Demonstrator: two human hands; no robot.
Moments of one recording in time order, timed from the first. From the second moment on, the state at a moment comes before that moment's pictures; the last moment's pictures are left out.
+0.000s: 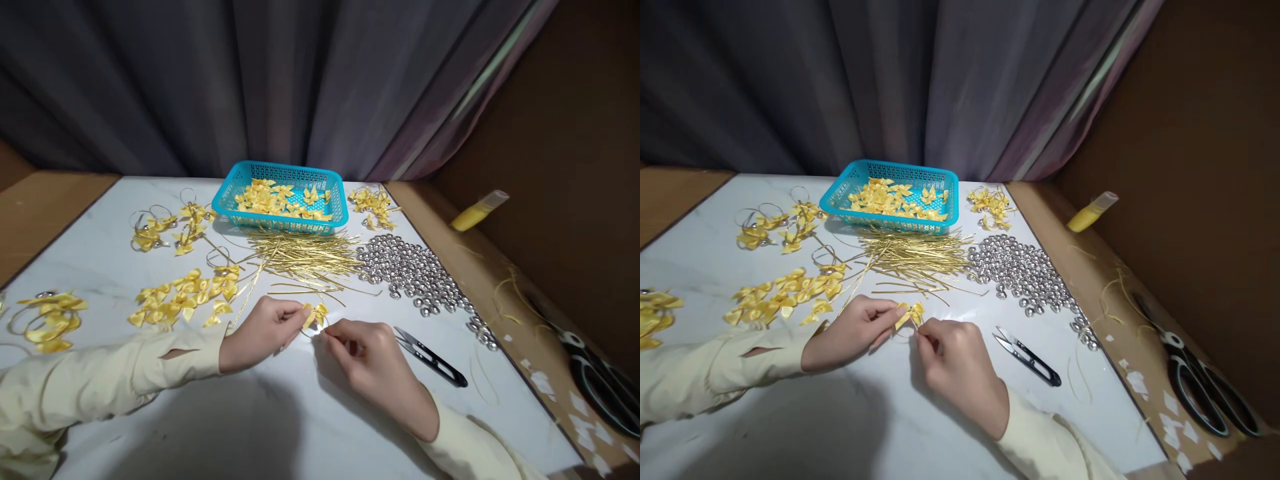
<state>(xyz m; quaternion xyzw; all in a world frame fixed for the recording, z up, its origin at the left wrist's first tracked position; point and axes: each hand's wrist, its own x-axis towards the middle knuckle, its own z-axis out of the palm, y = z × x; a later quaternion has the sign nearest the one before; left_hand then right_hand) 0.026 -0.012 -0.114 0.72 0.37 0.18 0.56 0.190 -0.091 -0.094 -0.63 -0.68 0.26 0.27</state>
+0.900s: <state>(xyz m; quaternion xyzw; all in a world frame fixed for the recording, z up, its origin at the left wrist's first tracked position) 0.025 -0.012 -0.111 0.73 0.37 0.18 0.54 0.190 -0.092 -0.096 -0.62 -0.69 0.25 0.29</state>
